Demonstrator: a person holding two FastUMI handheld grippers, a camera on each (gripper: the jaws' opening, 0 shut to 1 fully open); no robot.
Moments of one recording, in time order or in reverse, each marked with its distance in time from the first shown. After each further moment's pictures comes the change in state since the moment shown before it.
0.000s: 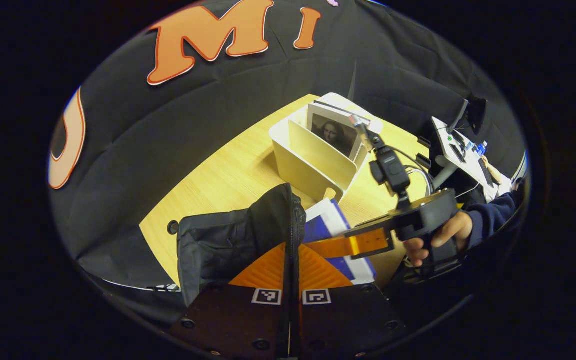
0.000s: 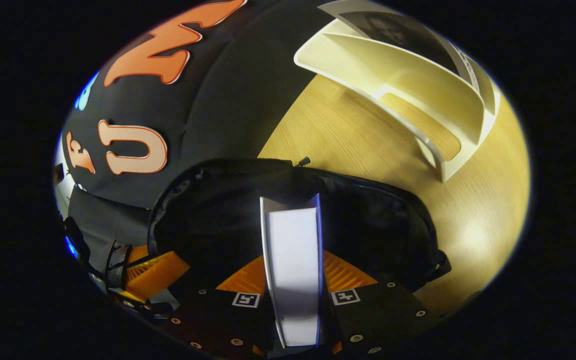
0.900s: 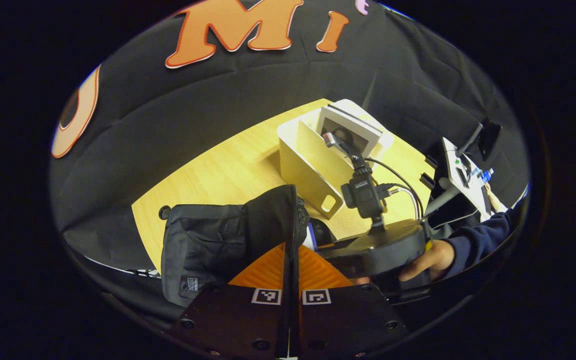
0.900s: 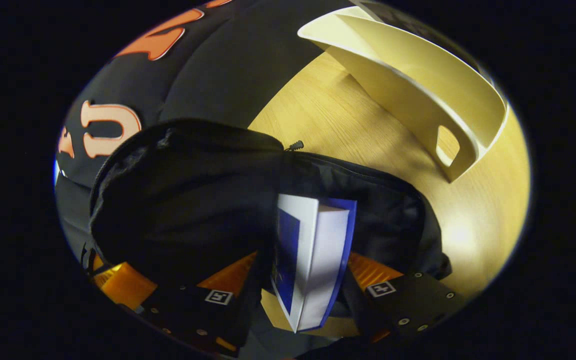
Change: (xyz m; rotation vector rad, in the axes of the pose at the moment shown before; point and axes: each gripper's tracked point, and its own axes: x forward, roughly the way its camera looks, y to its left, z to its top) left arm 0.011 -0.002 0.005 -0.156 -0.014 0.012; right arm 0.022 -0.018 -0.013 -0.121 0.121 -0.155
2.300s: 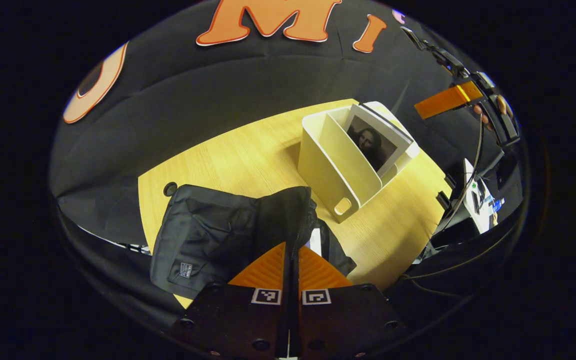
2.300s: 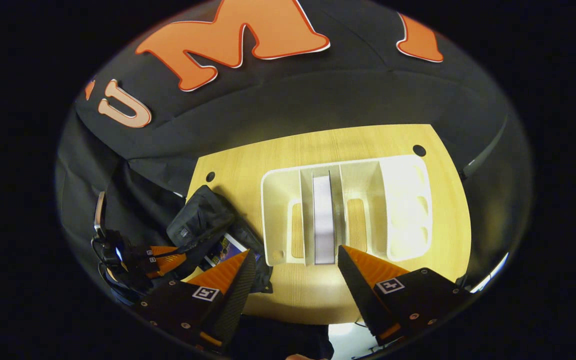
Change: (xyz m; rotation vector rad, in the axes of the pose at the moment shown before) left arm 0.027 0.001 -0.009 -0.170 0.046 0.080; right arm -0.251 -0.062 0.227 -0.463 -0.014 -0.326
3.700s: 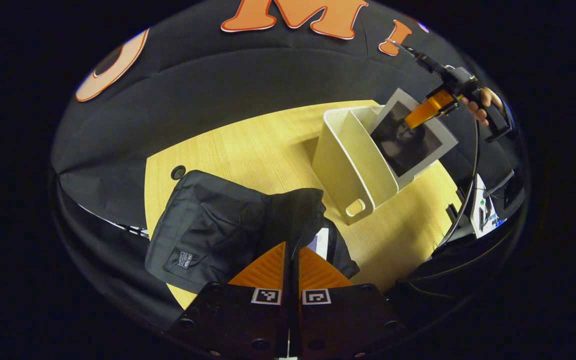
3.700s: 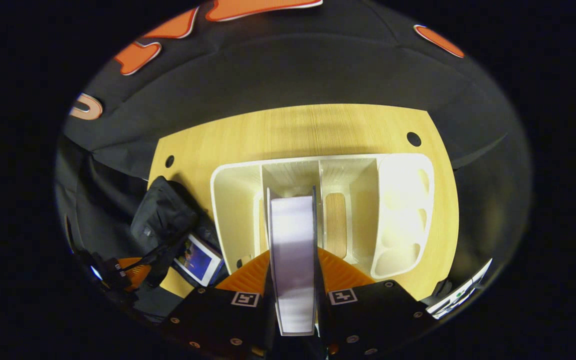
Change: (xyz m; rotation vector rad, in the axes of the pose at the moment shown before) left arm 0.011 0.015 -0.007 -0.089 0.025 0.047; right arm 0.055 -0.034 0.009 0.023 0.162 -0.138
